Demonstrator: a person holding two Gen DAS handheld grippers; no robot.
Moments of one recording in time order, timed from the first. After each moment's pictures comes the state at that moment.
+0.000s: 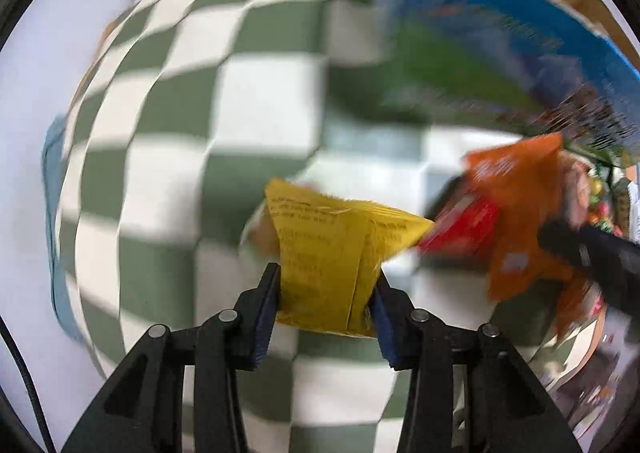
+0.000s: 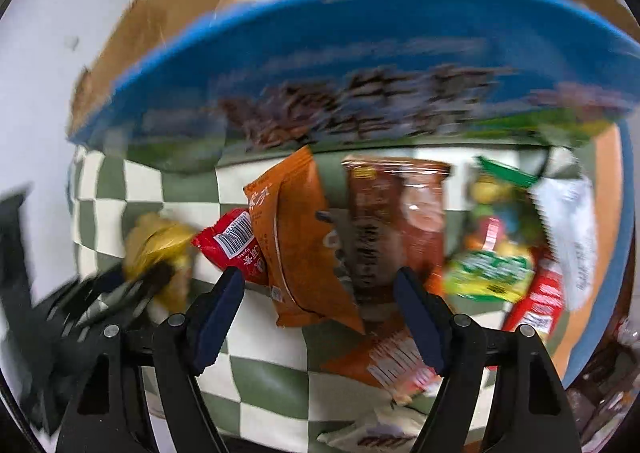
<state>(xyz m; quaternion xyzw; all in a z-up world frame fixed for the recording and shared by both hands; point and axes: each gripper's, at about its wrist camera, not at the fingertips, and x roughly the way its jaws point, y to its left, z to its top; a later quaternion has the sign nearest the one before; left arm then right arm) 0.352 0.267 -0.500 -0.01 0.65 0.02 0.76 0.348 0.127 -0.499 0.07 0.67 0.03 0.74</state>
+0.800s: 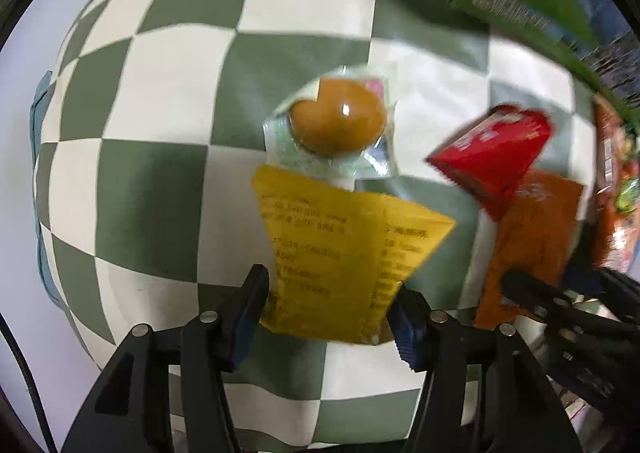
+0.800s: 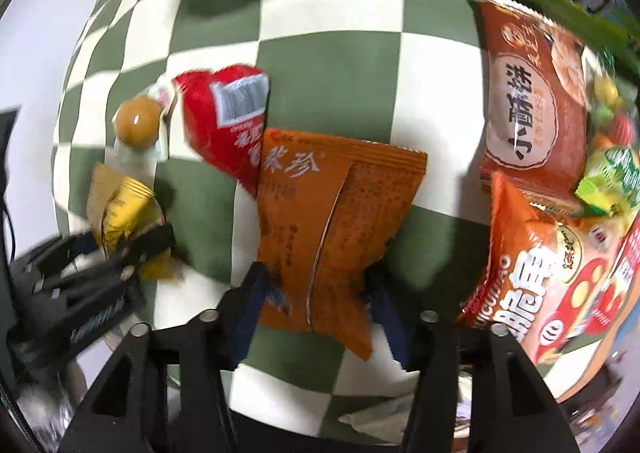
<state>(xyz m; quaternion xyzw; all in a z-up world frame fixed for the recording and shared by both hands) 0.330 0.305 -0.565 -0.03 0.69 0.01 0.72 0.306 0.176 -0.564 0.04 0.73 0.08 0.68</state>
